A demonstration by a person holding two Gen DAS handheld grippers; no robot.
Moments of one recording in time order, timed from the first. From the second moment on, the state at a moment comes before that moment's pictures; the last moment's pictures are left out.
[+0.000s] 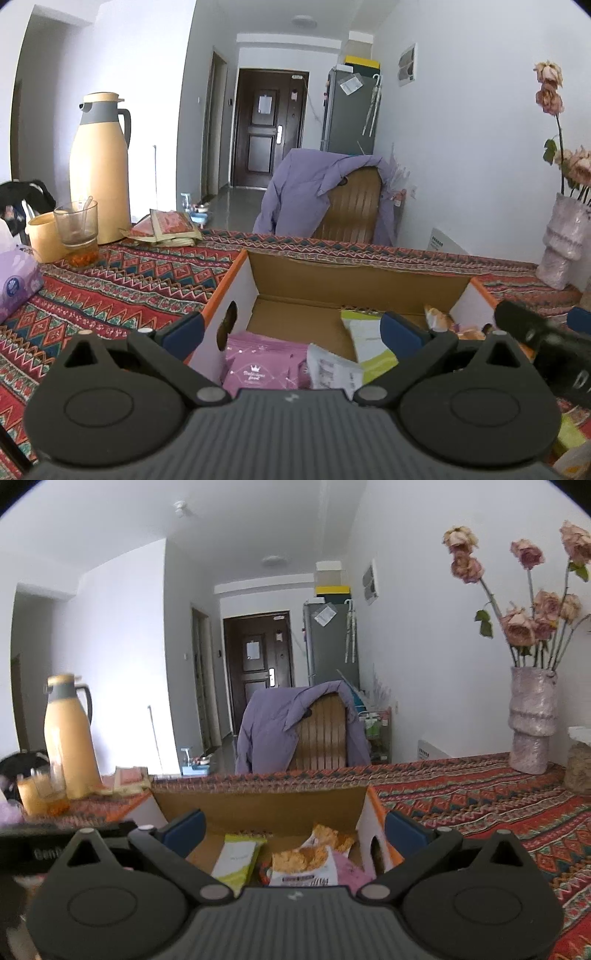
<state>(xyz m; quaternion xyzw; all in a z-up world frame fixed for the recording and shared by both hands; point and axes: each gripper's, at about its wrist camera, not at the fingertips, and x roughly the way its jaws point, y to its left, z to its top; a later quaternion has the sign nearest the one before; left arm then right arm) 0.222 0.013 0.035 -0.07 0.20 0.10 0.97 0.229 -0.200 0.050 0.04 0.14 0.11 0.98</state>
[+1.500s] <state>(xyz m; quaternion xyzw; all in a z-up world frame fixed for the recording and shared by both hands) 0.057 0.024 0.022 -0.03 0.25 0.11 0.96 0.090 -0.275 0.022 -0.03 0.23 0.09 0.97</state>
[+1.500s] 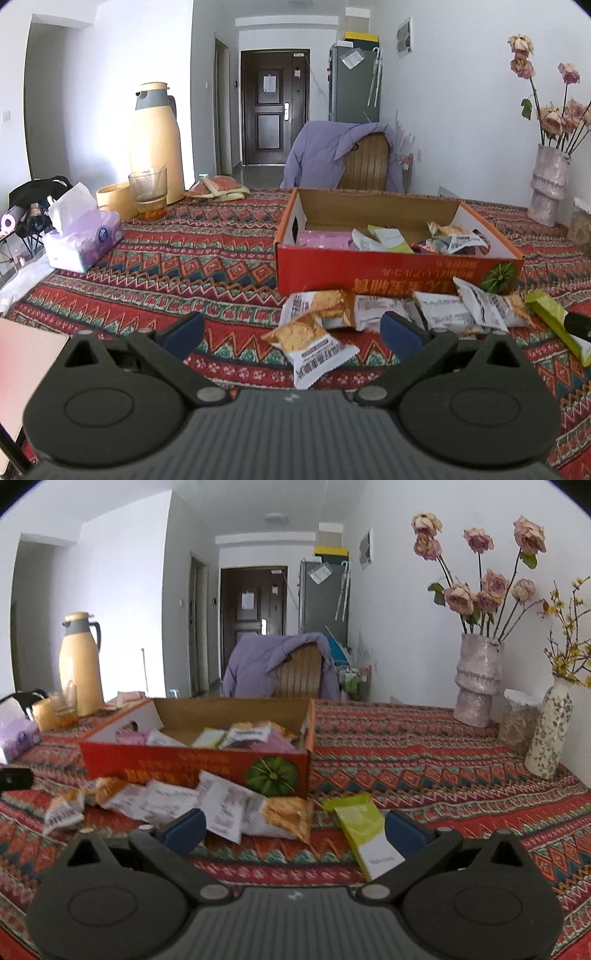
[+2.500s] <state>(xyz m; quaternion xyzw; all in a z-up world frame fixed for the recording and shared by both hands) 0.057 0.025 0.009 -0.03 0.28 0.12 0.95 0.198 -0.328 -0.027 -0.02 0.36 0.09 0.93</state>
